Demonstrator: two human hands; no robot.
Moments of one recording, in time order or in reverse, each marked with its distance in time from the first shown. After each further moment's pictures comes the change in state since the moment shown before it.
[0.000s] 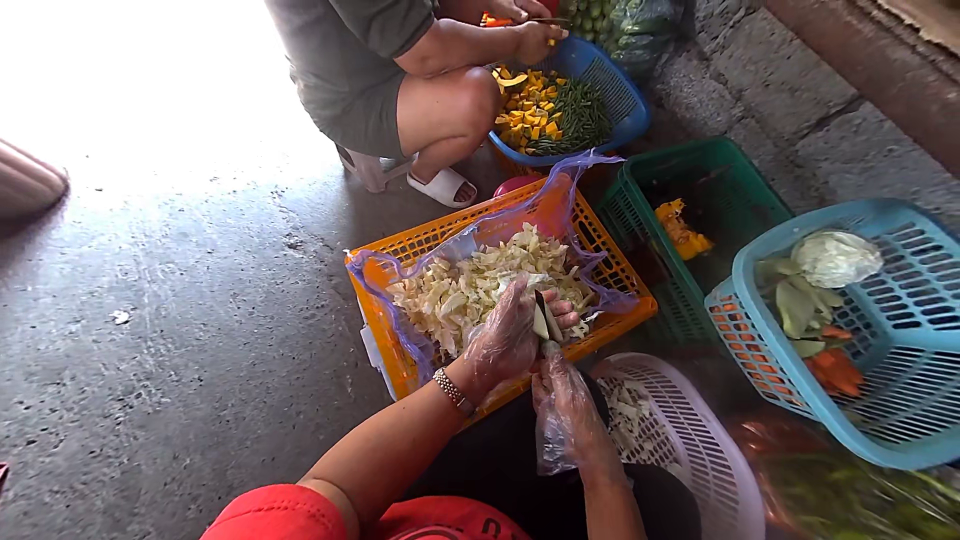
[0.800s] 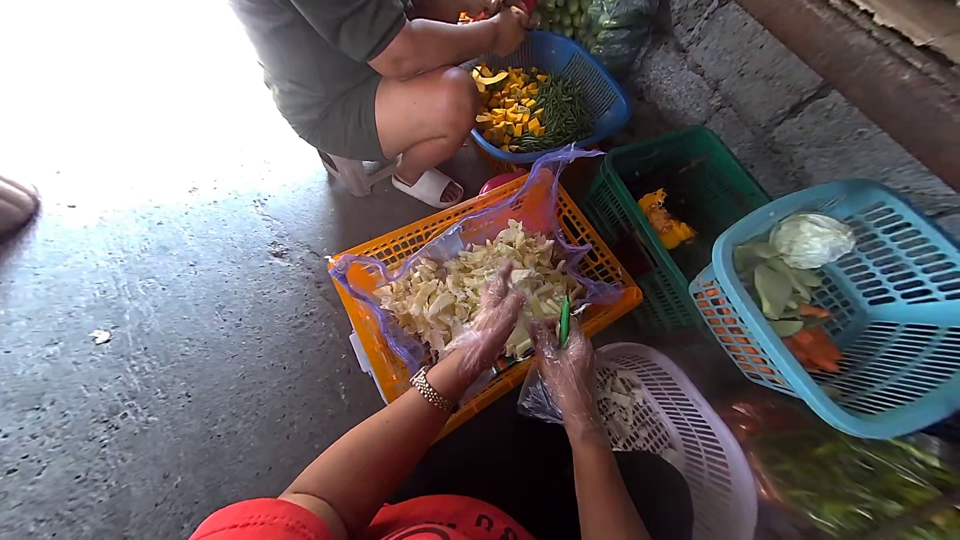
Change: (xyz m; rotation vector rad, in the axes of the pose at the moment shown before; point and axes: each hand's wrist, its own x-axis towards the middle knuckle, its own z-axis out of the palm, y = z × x) left_hand 0.002 0.004 -0.015 0.926 0.132 0.262; right_hand 0.020 -0.020 -0.003 -0.443 0.378 -0.194
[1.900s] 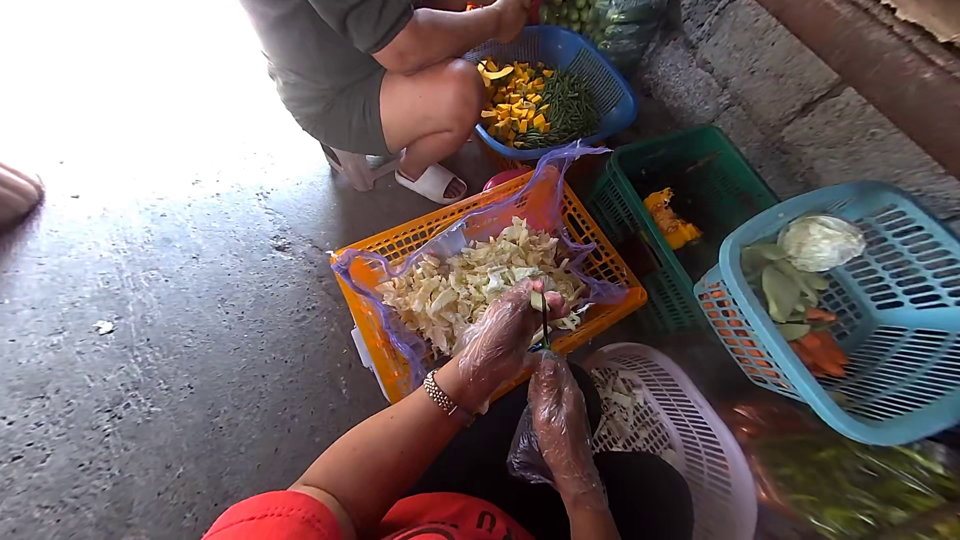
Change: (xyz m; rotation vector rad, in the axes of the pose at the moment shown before) left_hand -0.016 0.028 0.023 -0.774 -0.029 -0.113; right_hand -0.052 0.020 0.010 0.237 -0.046 -0.157
